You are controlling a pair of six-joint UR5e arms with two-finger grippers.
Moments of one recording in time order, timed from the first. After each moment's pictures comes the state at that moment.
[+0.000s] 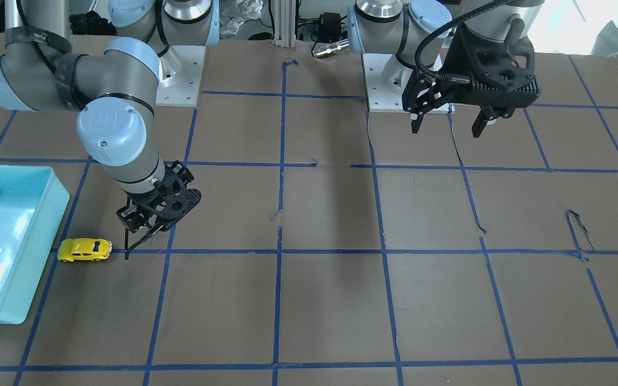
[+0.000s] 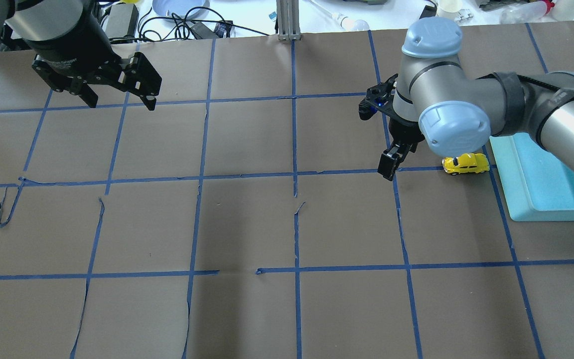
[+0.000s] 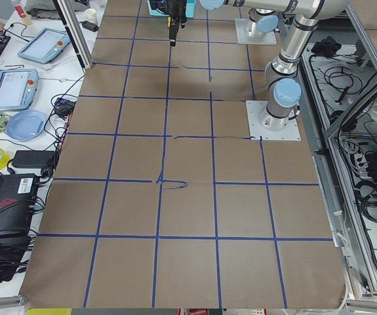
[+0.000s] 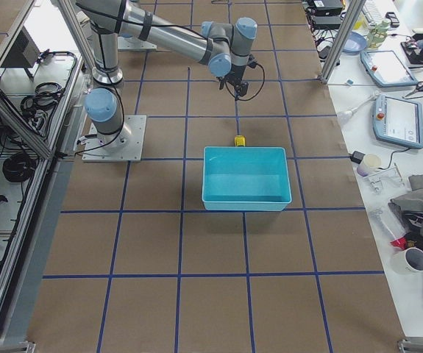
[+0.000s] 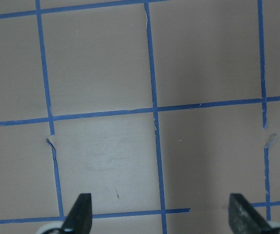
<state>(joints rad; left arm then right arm) -1.57 -1.55 -1.50 -1.58 1.60 0.08 1.61 -1.32 1.83 -1.98 -1.63 -0.91</state>
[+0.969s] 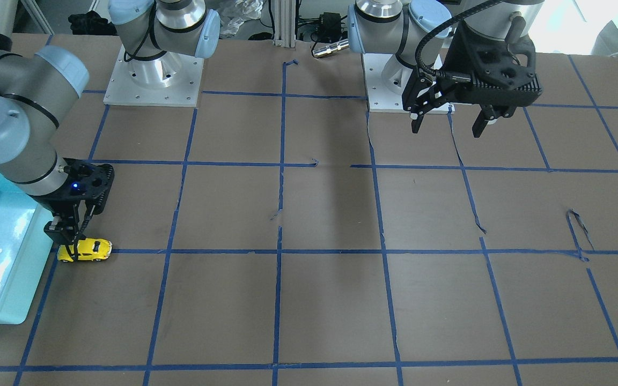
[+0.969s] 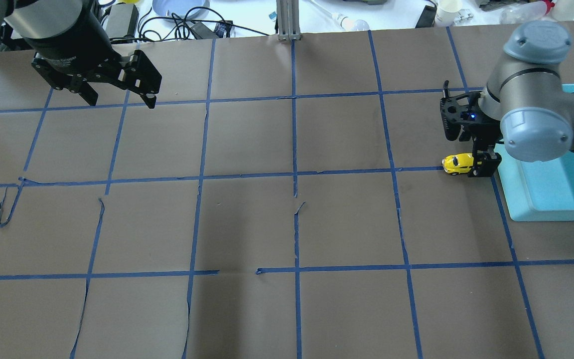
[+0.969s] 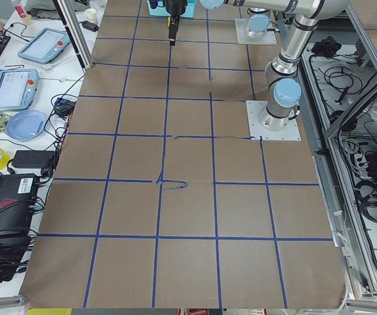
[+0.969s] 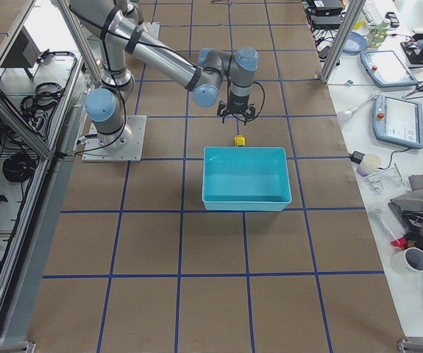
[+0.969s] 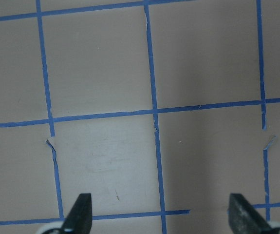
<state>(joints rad) -1.57 -1.55 -1.50 -1.58 1.60 0.08 1.29 -1.36 1.92 -2.08 -1.64 -1.81</state>
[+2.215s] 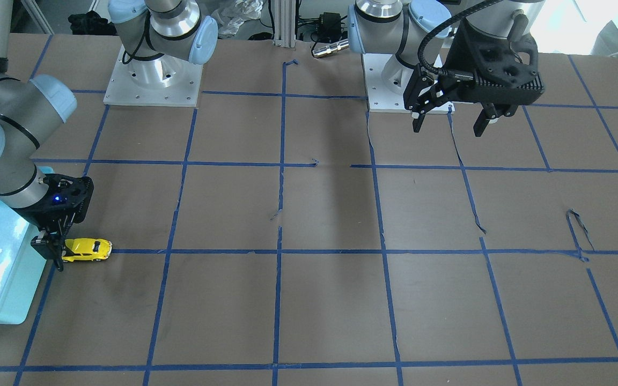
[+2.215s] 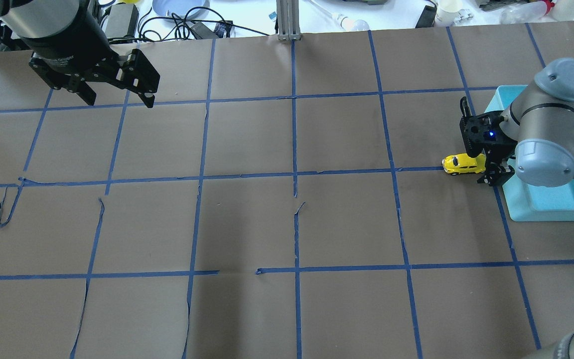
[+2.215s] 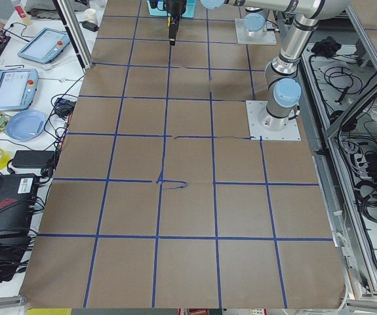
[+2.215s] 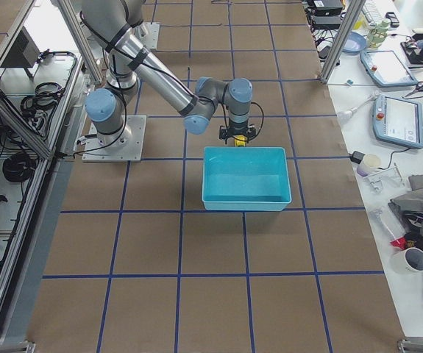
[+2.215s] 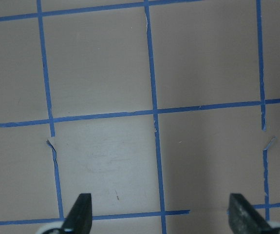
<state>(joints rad) -1.57 -1.55 -1.50 -1.58 1.60 0.08 1.20 -1.27 2.01 -2.35 -1.53 -1.95</state>
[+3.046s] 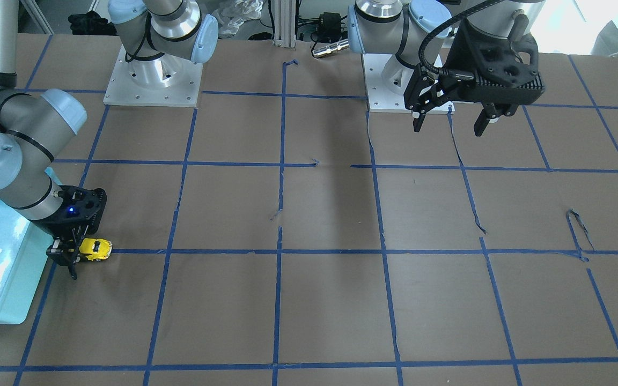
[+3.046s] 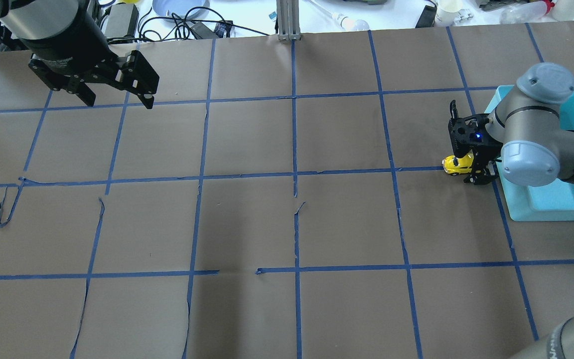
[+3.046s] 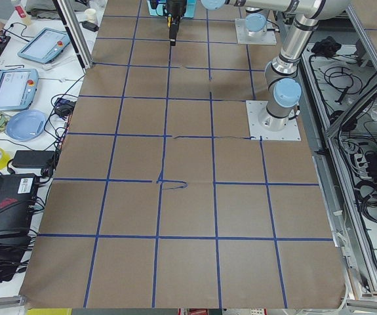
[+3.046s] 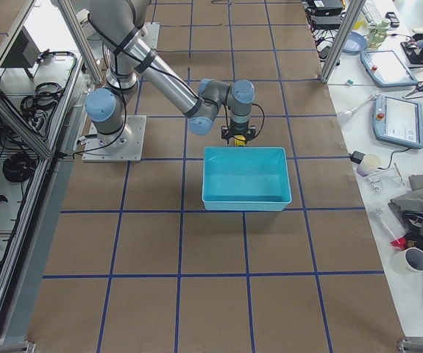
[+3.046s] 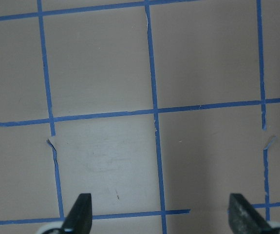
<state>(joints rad) -1.57 -1.55 -1.50 -1.58 1.60 0.08 1.23 -1.22 2.00 -2.37 -1.55 -1.90</state>
